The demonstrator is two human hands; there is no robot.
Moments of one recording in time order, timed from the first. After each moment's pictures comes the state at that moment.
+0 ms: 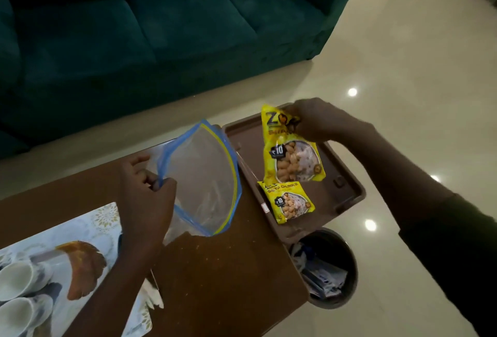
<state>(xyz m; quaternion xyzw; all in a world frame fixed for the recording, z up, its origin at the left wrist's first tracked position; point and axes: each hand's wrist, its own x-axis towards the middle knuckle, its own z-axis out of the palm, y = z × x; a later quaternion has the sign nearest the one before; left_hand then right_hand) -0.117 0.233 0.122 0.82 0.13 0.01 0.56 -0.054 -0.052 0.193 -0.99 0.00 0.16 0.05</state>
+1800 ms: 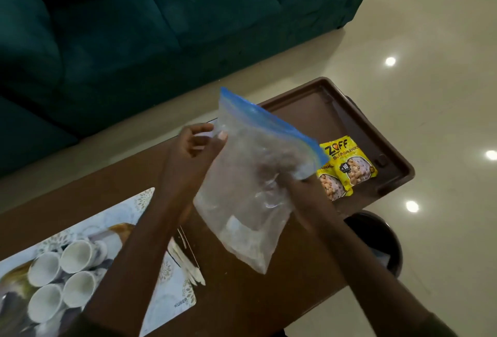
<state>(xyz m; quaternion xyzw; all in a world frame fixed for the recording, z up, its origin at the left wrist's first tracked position) -0.087 0.239 0.138 0.76 0.06 -0.17 0.63 -0.159 0.067 0.085 -0.62 0.29 0.02 0.73</state>
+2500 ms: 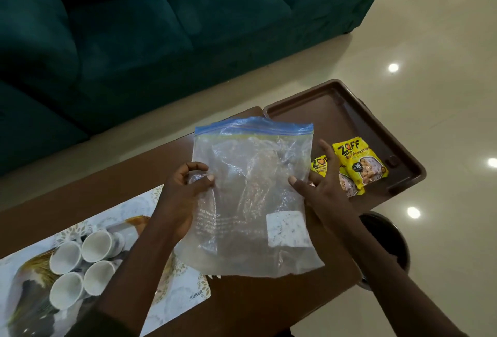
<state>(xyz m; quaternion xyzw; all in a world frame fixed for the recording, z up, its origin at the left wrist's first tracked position) -0.107 0.307 0.085 0.65 0.18 -0.23 0.70 -0.180 0.064 0.088 -0.67 0.20 0.04 0.72</state>
